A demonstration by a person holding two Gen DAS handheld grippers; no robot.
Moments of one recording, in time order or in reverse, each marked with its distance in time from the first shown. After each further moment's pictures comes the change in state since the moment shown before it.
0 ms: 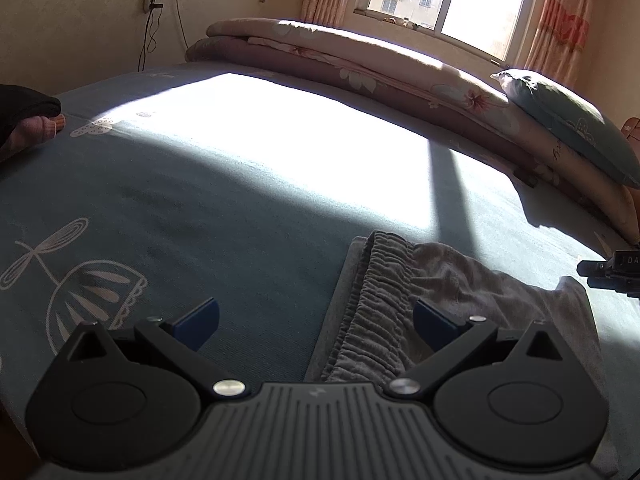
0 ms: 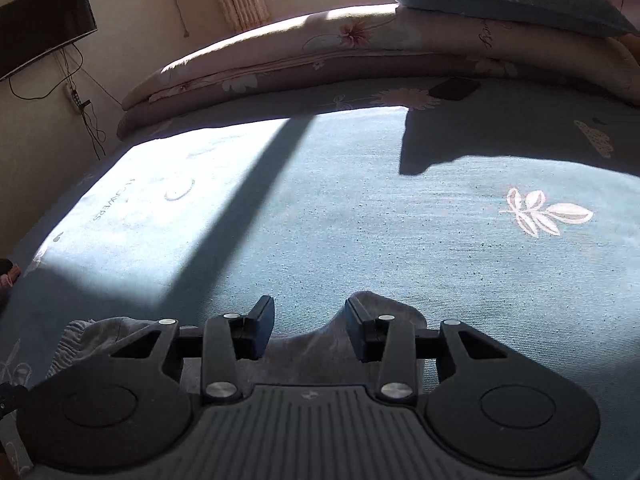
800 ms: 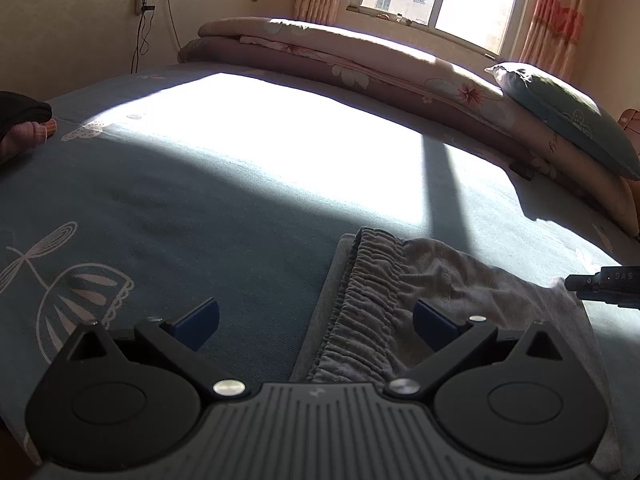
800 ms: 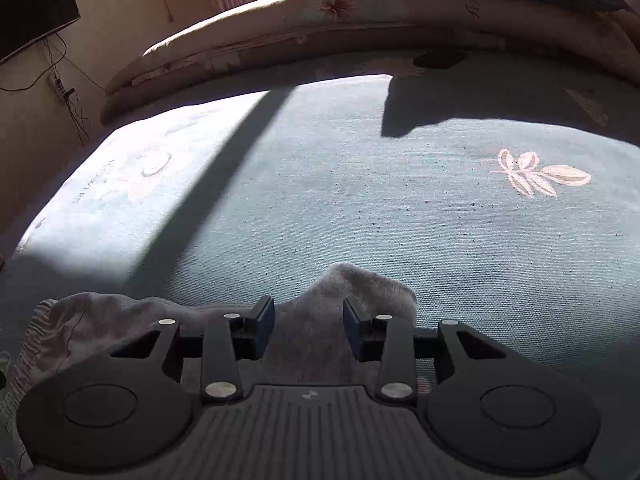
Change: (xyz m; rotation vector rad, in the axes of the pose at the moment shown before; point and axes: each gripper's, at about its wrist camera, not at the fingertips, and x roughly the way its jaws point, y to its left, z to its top) left arm 0.004 -0.008 -0.001 0.014 0.004 -0.002; right arm 0.011 0.000 -0.018 -0.014 0.030 -0.019
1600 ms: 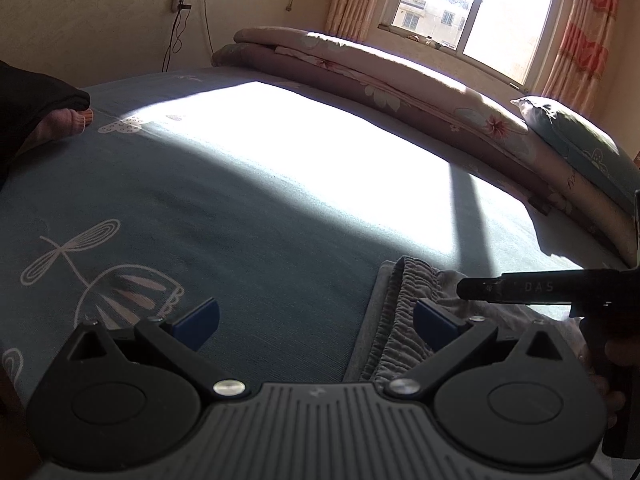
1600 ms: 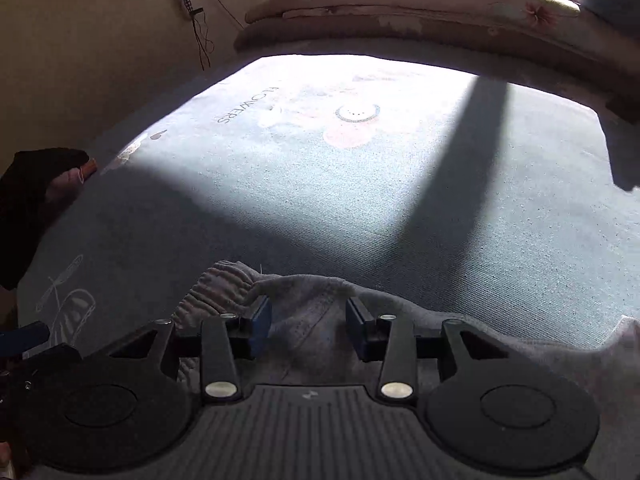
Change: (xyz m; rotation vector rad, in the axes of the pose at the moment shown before) left arm -0.016 0.035 0.007 -0.100 -0.041 0.029; right arm 0.038 0.180 -0.013 -0.265 0.109 0.217
